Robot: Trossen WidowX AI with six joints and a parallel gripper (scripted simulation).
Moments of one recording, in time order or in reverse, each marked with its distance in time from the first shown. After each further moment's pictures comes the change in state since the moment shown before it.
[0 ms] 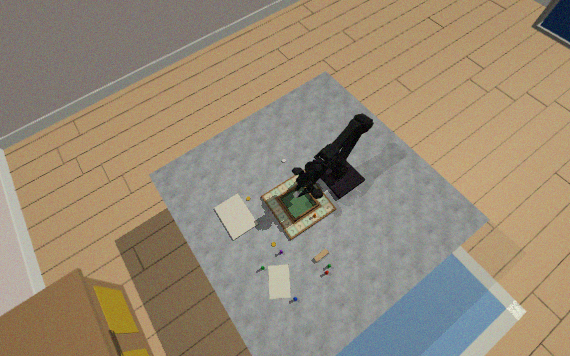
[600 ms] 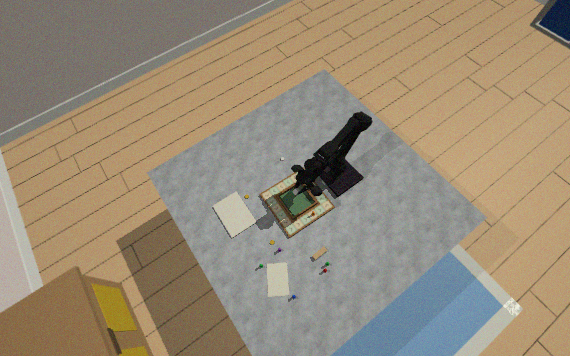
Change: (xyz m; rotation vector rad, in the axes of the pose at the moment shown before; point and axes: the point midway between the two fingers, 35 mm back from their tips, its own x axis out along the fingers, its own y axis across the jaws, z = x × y) arm -0.005 0.000 -0.001 0.000 -0.001 0.000
